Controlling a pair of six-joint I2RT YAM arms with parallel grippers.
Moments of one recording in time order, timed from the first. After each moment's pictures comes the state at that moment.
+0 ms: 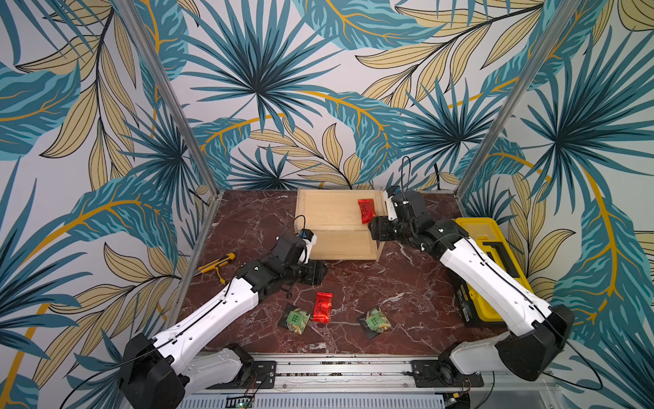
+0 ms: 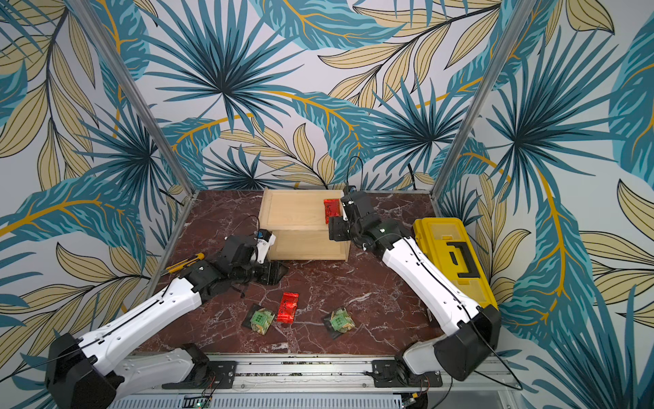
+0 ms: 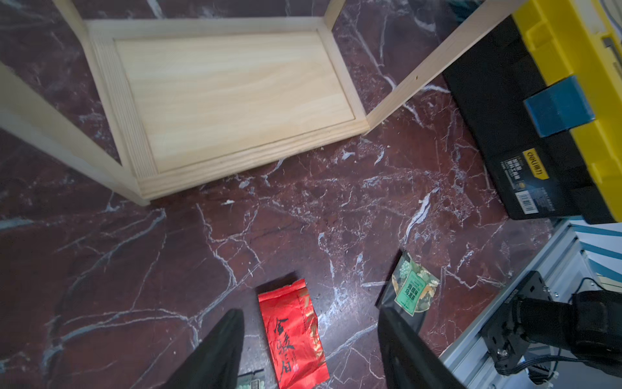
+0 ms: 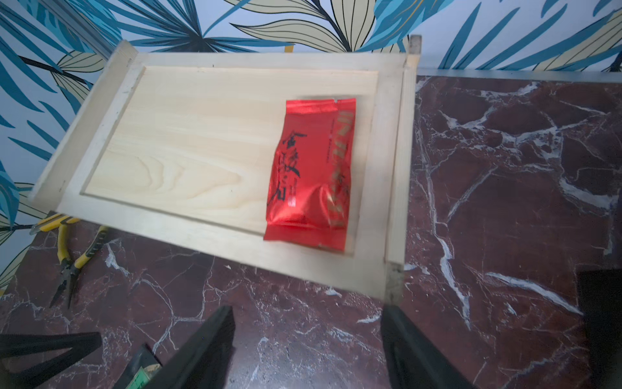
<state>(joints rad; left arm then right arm) -0.64 1.15 0.90 -0.55 0.12 -0.44 0.53 1.38 1.39 -0.73 0.15 0.35</state>
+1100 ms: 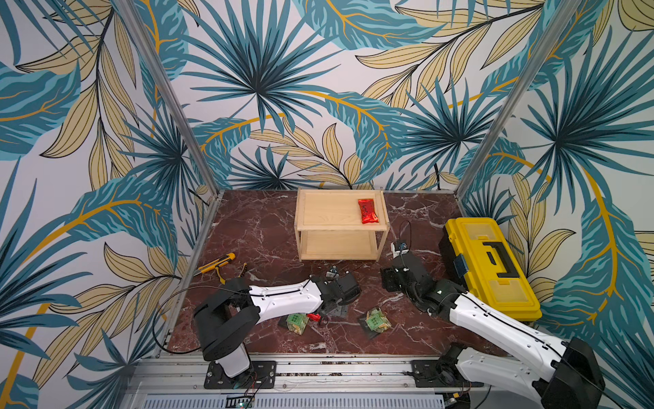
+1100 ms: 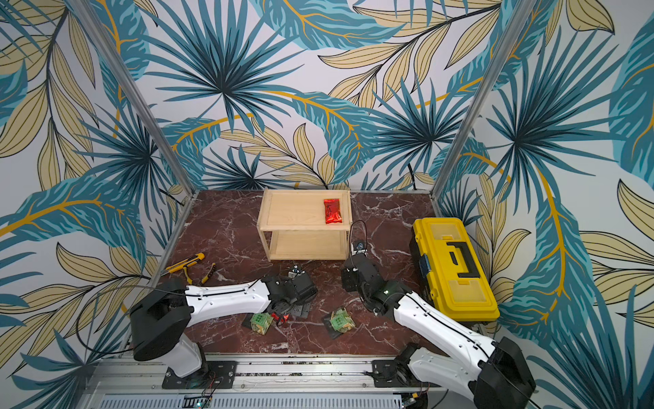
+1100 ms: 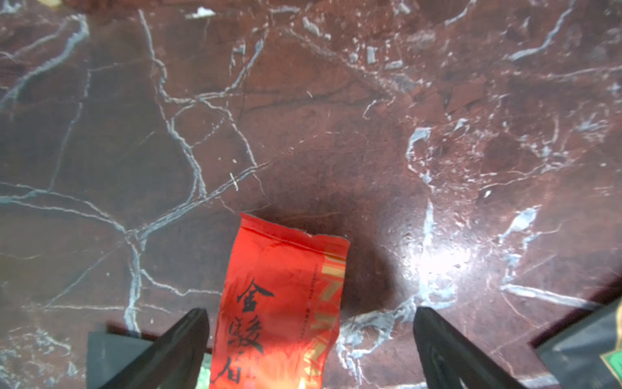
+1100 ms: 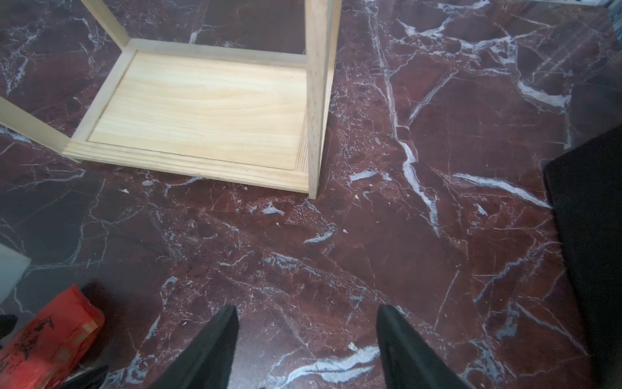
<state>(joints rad) -1.03 1.66 0.99 -0.69 -0.31 -0.82 0.68 1.07 0.70 -0.42 0.41 0.41</state>
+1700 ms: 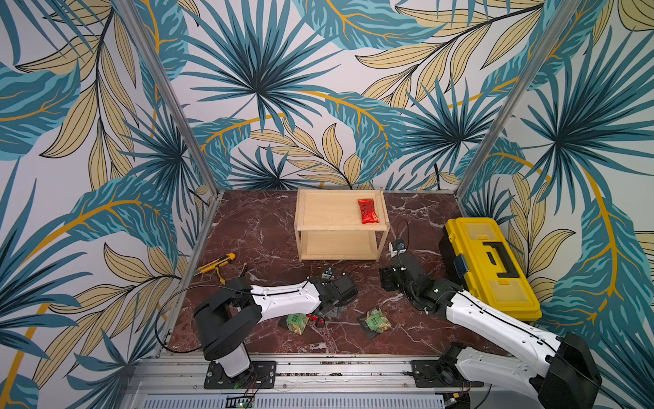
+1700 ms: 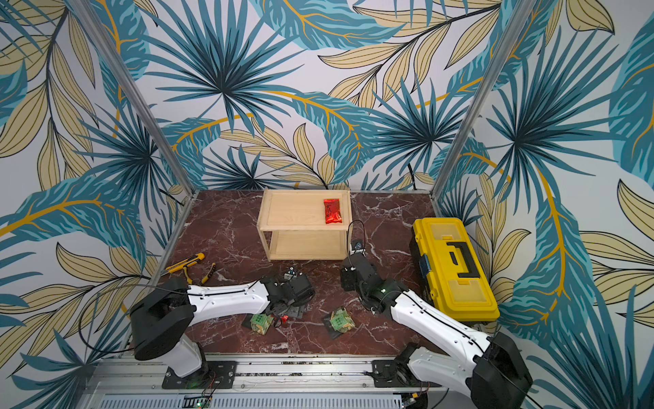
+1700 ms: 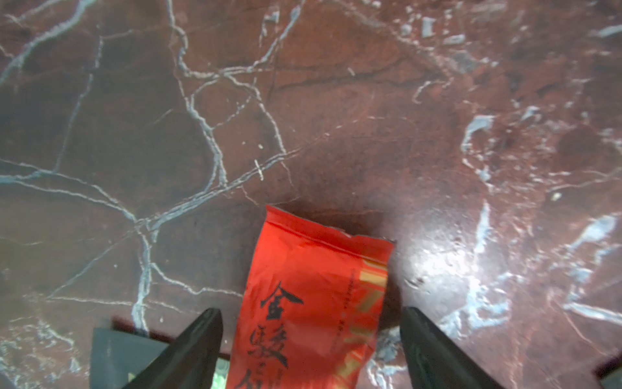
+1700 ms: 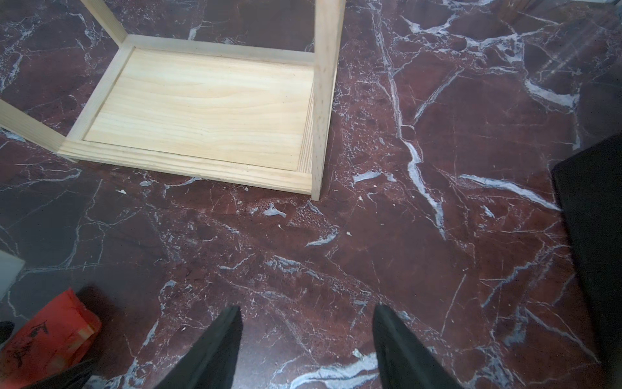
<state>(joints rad) -1.01 1.67 0.94 -0.67 -0.31 -0.84 0.68 1.10 0.70 -0.40 0.41 0.41</state>
